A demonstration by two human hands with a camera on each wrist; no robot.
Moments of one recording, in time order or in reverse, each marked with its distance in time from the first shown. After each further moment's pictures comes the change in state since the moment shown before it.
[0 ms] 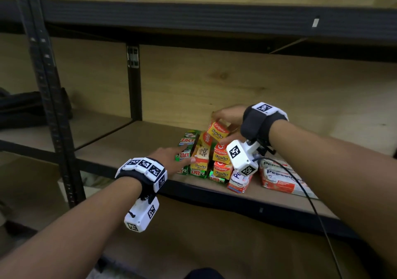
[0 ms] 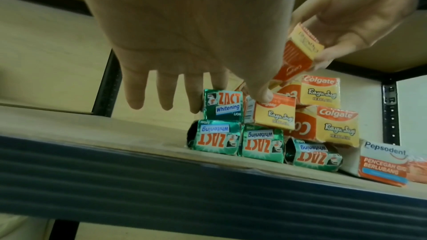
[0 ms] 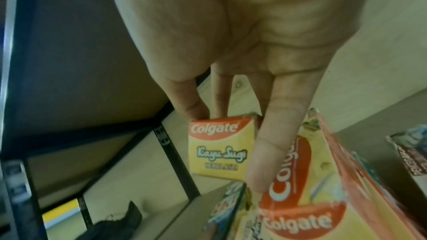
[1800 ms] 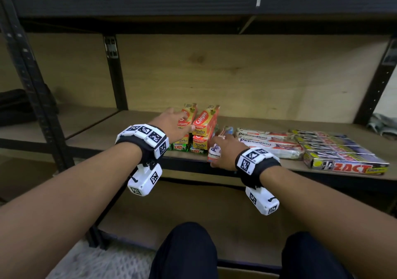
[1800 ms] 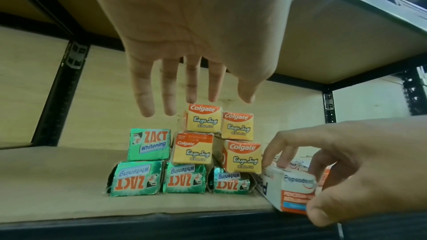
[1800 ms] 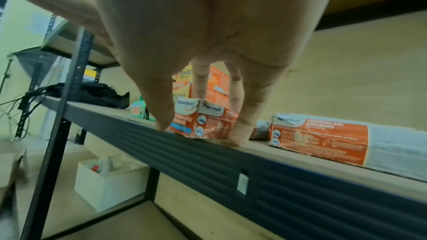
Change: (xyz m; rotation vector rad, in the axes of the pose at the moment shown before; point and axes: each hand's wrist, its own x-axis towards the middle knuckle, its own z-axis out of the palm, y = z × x) left_hand -0.045 0.079 -0.028 0.118 0.161 0.201; right_hand -0.072 0.141 0.046 -0.682 0.033 -0.136
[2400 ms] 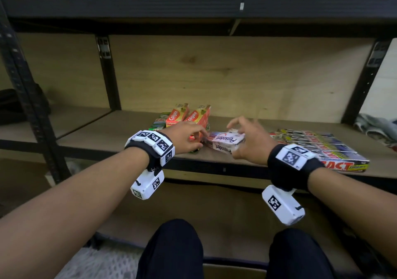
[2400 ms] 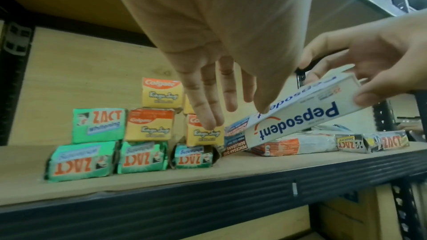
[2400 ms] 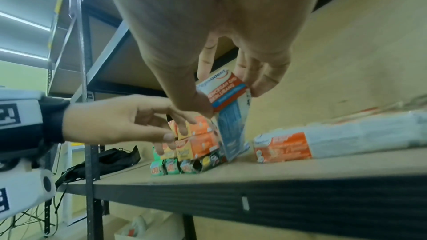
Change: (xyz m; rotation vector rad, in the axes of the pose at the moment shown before) left_hand 0.002 0.041 0.022 -0.098 -0.092 0.427; right_hand -0.064 0.057 -0.045 0.388 0.255 -0.074
